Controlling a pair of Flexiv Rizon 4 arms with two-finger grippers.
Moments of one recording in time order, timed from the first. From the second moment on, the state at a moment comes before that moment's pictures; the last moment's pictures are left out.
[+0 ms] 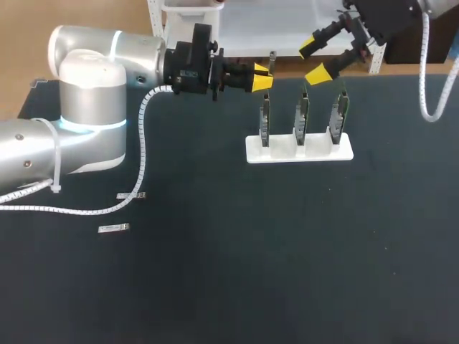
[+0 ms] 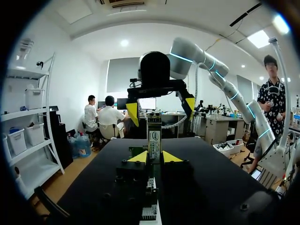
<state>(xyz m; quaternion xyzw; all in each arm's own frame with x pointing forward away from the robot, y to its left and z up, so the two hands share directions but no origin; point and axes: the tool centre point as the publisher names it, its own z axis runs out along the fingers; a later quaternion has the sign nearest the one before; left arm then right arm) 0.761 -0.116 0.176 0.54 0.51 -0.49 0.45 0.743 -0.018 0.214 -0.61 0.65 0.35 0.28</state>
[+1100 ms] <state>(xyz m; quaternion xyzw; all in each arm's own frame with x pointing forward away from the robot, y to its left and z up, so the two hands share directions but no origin) 0.761 -0.116 0.176 0.54 0.51 -0.49 0.45 0.769 0.028 0.220 -0.60 0.64 0.37 0.29</state>
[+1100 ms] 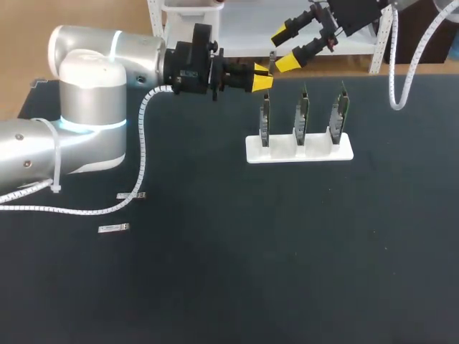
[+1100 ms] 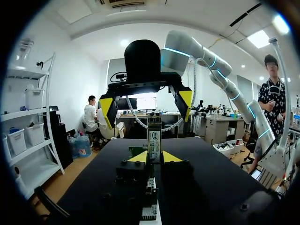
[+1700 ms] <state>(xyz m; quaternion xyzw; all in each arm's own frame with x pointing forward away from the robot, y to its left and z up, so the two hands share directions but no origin) 0.761 -0.116 0.176 0.54 0.51 -0.49 0.45 0.761 0.040 0.215 -0.60 0.65 0.36 0.29</state>
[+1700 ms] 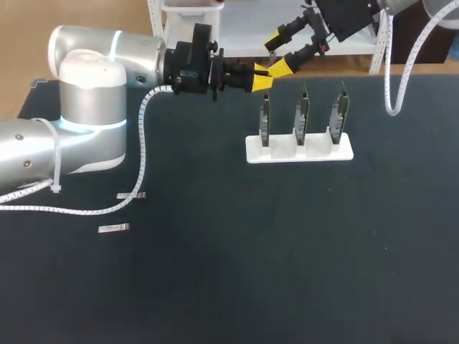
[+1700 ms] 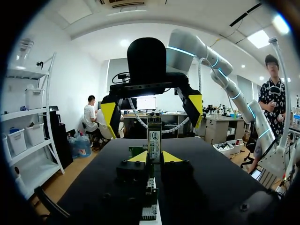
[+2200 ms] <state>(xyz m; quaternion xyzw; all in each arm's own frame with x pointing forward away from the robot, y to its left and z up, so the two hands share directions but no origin) 0.761 -0.116 0.176 0.54 0.51 -0.49 0.45 0.767 0.038 0.216 -0.59 0.66 0.36 0.30</state>
